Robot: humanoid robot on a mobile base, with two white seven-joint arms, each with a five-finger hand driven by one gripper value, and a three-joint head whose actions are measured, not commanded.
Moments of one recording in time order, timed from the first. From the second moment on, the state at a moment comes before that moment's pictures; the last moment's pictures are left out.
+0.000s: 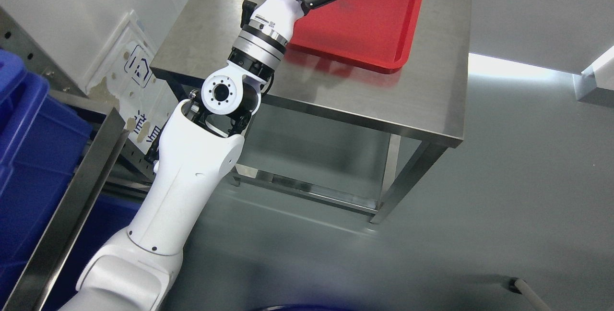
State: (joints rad) left arm -0.70 0.00 -0.44 -1.57 0.26 -0.03 -0.02; right arm 0.00 0.00 0.00 0.00 0.00 -0.02 -0.06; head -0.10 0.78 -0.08
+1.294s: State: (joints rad) left arm -0.76 0.00 -0.60 -1.16 0.21 -0.01 -0.02; right arm 0.00 0.00 0.00 0.00 0.00 -0.02 -0.06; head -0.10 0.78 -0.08
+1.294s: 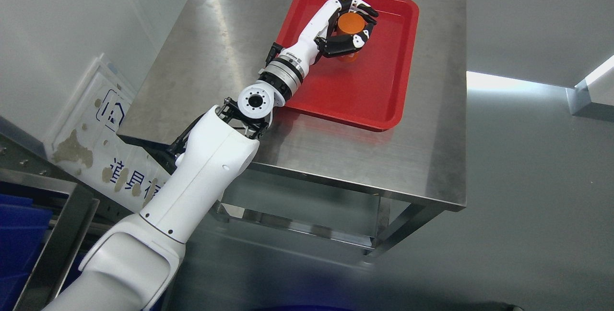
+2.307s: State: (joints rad) left arm -0.81 0.00 -0.33 -1.32 0.21 0.23 -0.06; right arm 0.00 0.00 0.00 0.00 0.00 -0.02 -0.06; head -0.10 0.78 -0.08
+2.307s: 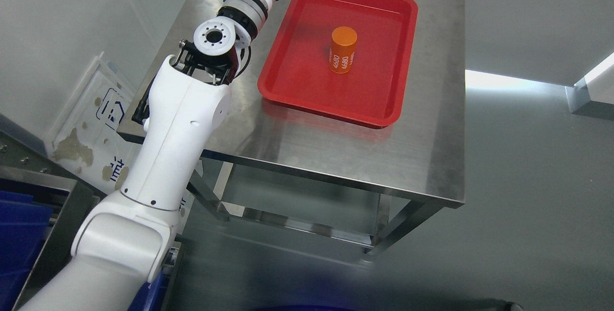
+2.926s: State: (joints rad) left arm -0.43 0.00 -0.16 -1.58 0.21 0.03 0.04; right arm 0.00 0.00 0.00 0.00 0.00 -0.02 -0.06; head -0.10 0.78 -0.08
